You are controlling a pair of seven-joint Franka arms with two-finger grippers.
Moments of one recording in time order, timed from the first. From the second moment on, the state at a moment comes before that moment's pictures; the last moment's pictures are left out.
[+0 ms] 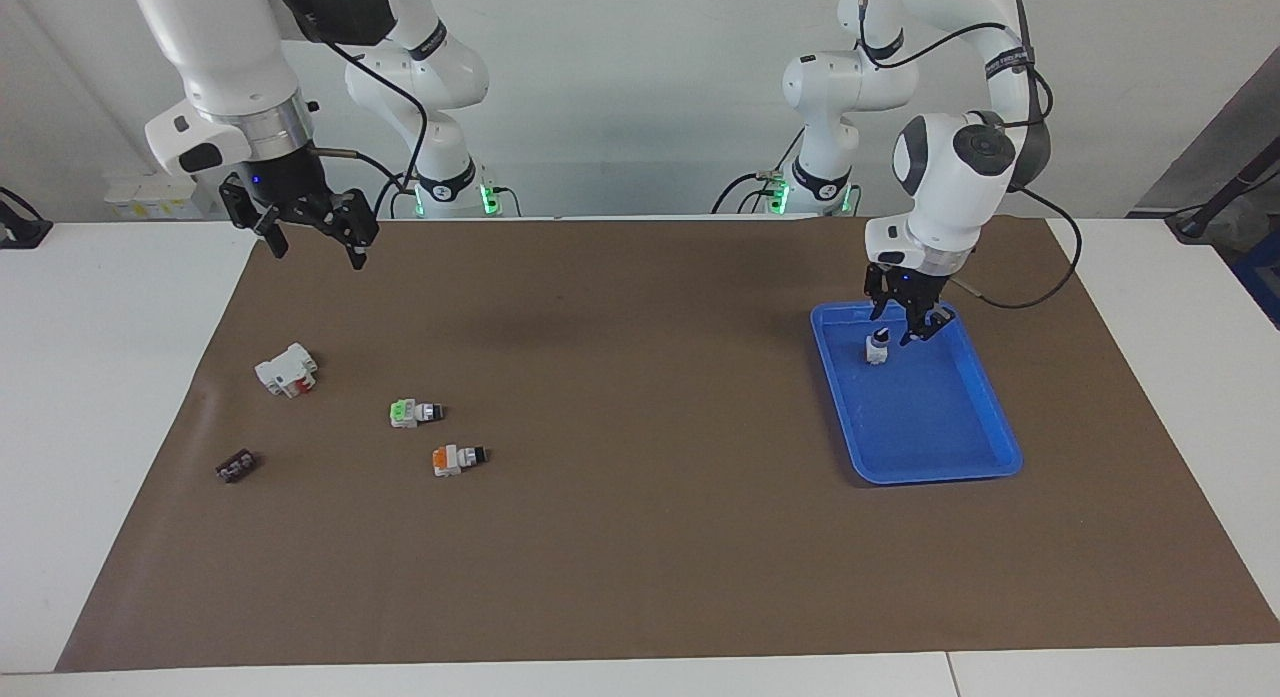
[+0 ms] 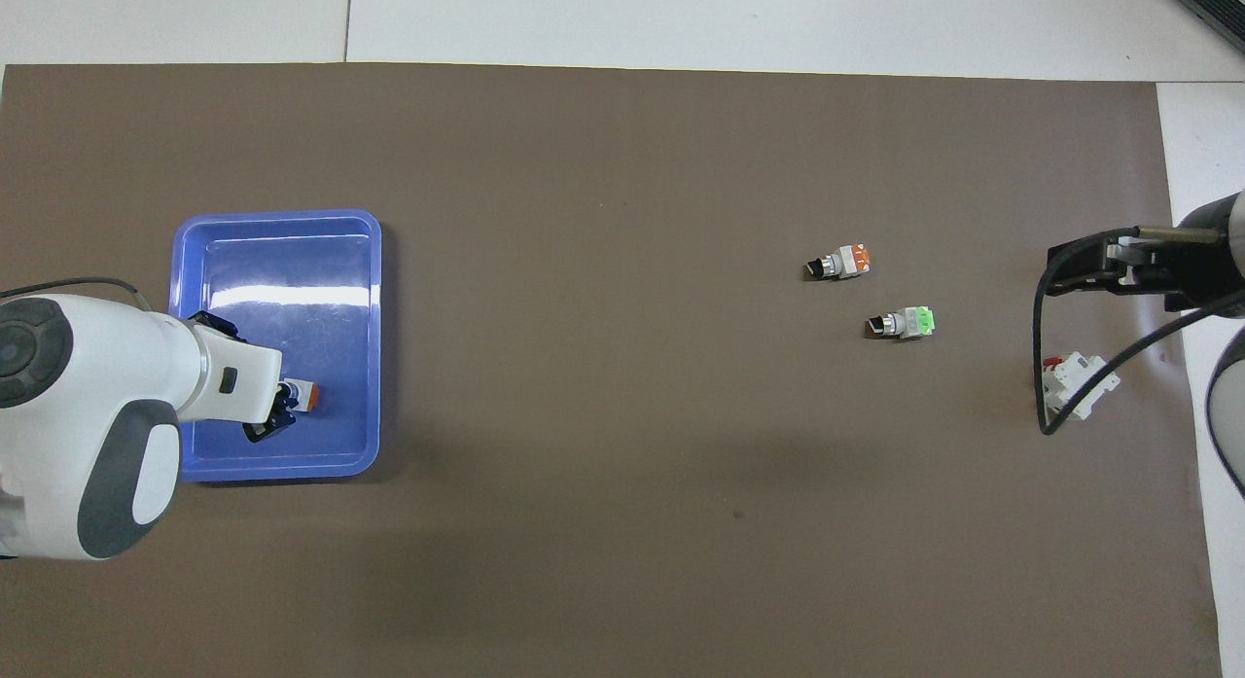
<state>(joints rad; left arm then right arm) -0.04 -0.13 -0.09 -2.31 0.03 2.21 0.85 0.08 -0.04 -0.03 -1.61 -0.08 1.60 0.22</state>
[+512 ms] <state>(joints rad) -0.07 -0.26 -0.03 -2.27 0.03 1.99 0.43 0.08 -0.06 -0.03 -1.61 -0.08 1.59 0.14</state>
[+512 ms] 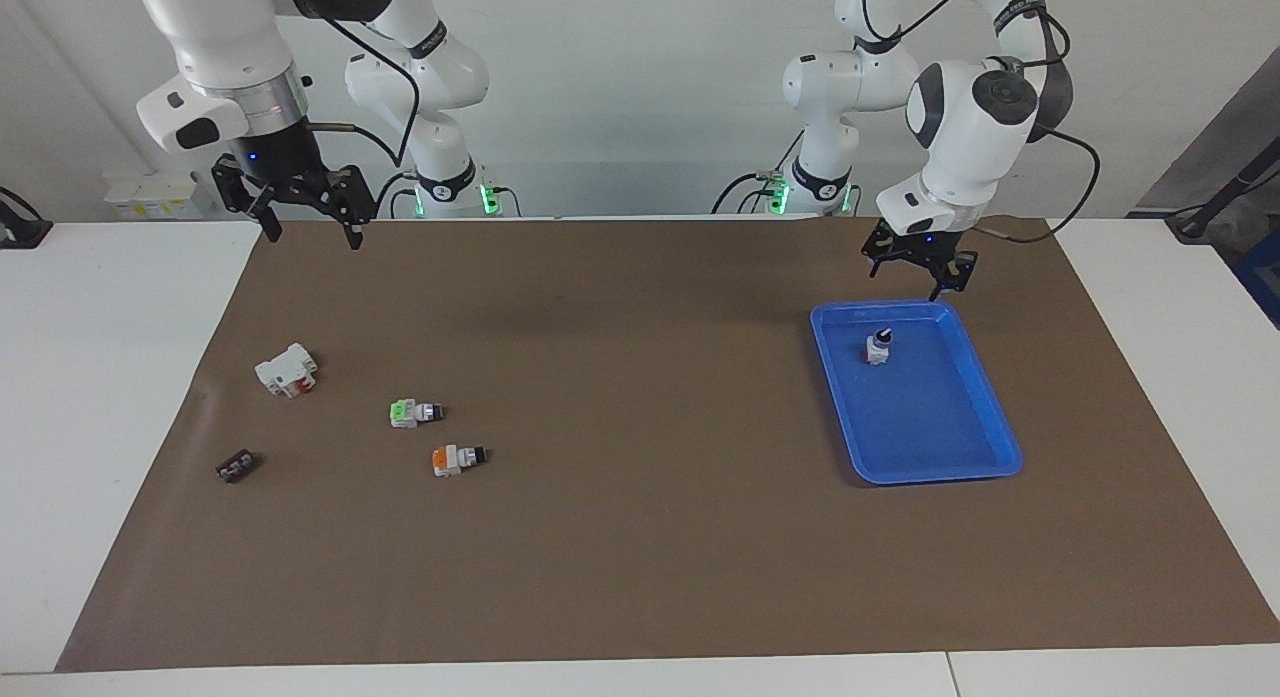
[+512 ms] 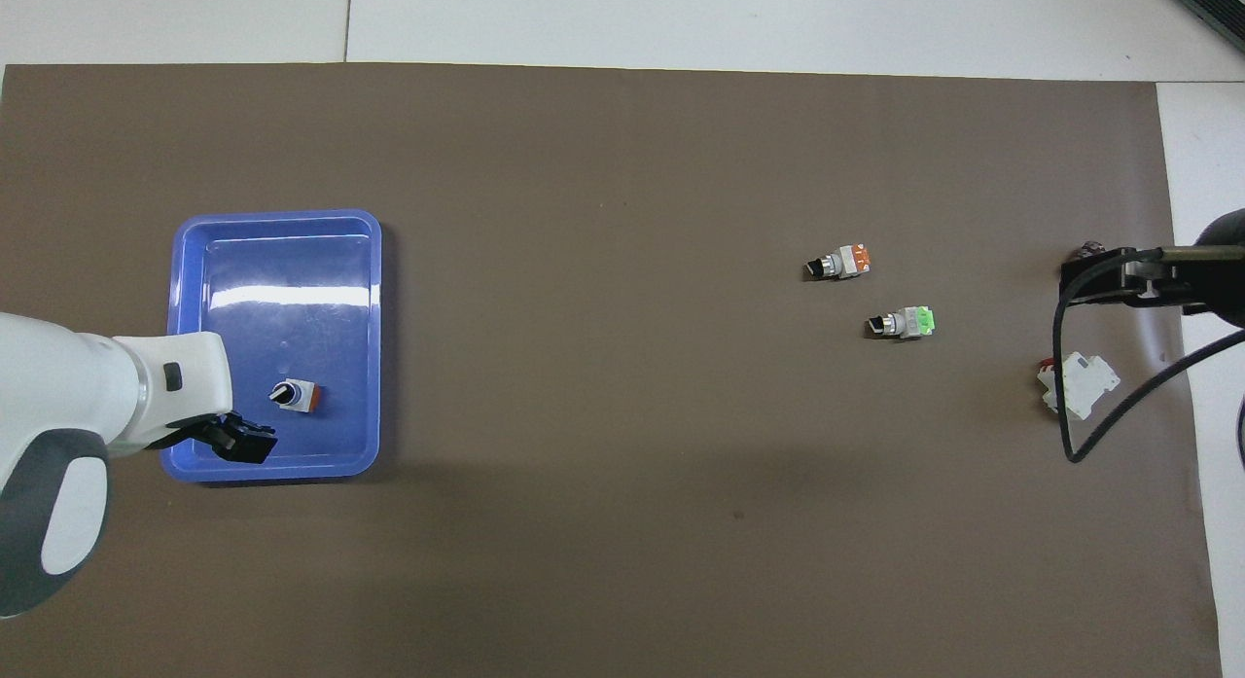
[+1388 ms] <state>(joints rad) -0.09 0.01 0.02 -1.45 0.00 1.47 0.17 0.08 -0.06 -0.03 -1.61 -0.08 1.56 0.14</state>
